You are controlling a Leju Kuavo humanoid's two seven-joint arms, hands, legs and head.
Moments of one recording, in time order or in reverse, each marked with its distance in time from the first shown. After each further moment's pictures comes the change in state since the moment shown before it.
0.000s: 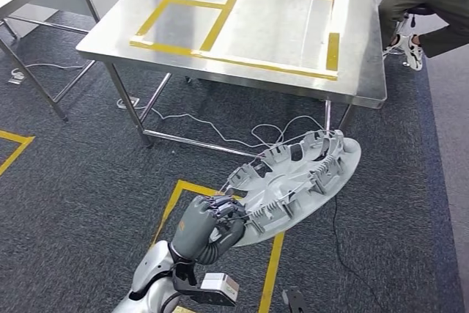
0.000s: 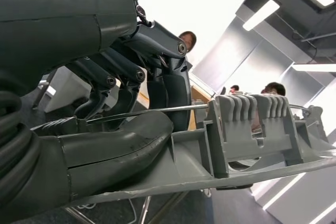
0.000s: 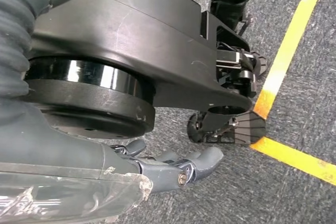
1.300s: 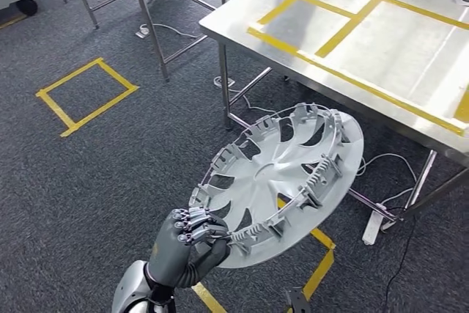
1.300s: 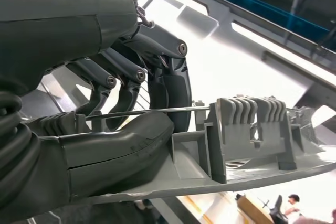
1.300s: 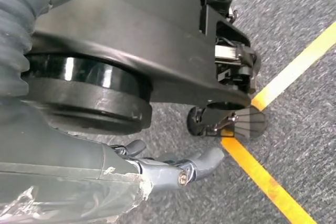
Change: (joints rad) left arm 0.131 0.078 -0.032 -0.253 0.004 0.081 -0.099; right arm 0.014 -0.001 0.001 0.002 -0.050 -0.025 -0.048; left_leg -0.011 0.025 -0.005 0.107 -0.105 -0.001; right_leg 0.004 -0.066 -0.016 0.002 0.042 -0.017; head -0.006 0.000
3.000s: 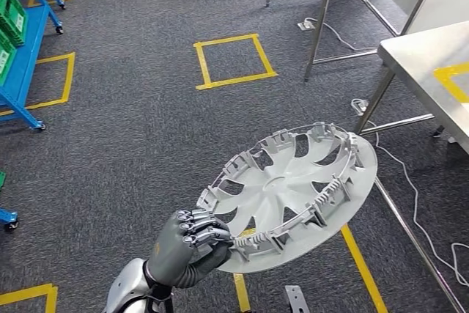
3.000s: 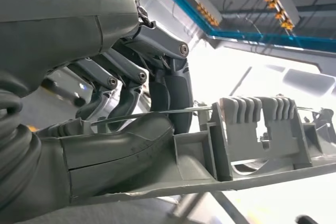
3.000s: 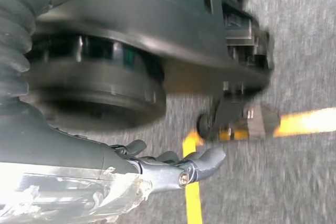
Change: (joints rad) left arm -0.029 0.050 -0.031 -0.007 -0.029 -0.047 0.031; right arm 0.007 0.001 0.009 0.000 -0.016 -0.001 -0.009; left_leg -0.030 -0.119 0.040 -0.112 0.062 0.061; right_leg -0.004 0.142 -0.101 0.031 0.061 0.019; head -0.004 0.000
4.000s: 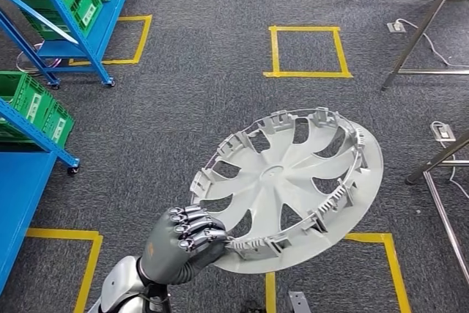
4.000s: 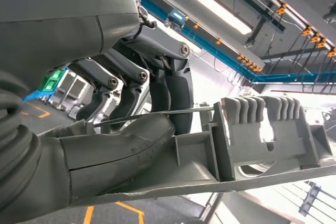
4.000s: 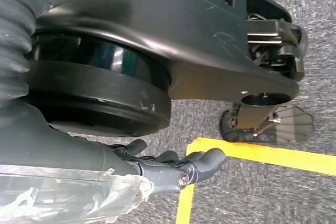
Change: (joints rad) left arm -0.024 0.037 0.000 -0.027 -0.129 0.105 -0.018; right arm 0.019 -0.009 0.017 0.004 -0.005 0.001 0.014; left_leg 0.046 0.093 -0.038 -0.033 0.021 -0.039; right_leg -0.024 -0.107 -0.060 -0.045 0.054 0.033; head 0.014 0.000
